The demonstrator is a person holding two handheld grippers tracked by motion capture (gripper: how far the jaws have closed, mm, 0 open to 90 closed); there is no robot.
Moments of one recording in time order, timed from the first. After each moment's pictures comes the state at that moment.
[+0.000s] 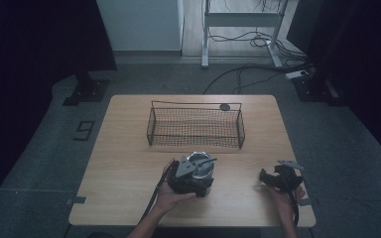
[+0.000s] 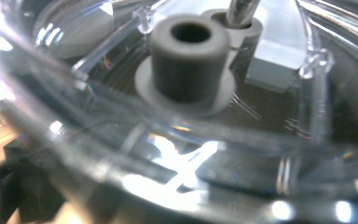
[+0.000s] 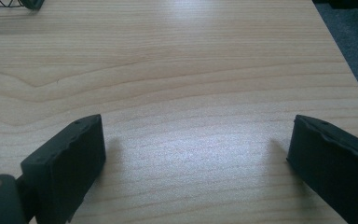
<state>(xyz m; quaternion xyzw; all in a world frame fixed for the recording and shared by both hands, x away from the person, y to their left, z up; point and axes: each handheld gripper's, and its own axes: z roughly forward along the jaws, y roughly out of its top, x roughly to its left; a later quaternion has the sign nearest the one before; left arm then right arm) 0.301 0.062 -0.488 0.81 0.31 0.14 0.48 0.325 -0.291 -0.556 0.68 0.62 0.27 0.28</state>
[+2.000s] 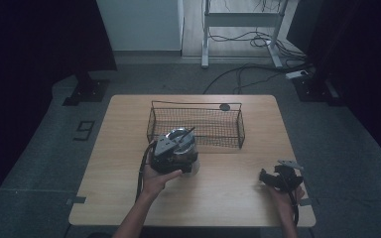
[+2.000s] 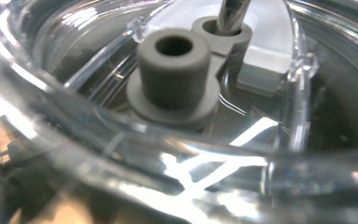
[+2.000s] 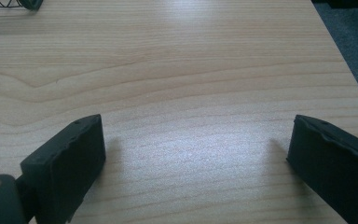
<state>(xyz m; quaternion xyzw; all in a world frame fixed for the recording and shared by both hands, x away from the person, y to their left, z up) 0.325 0.102 -0.422 0.75 0.39 0.19 0.50 0.325 -0.291 -0.556 0.68 0.62 0.27 0.28</state>
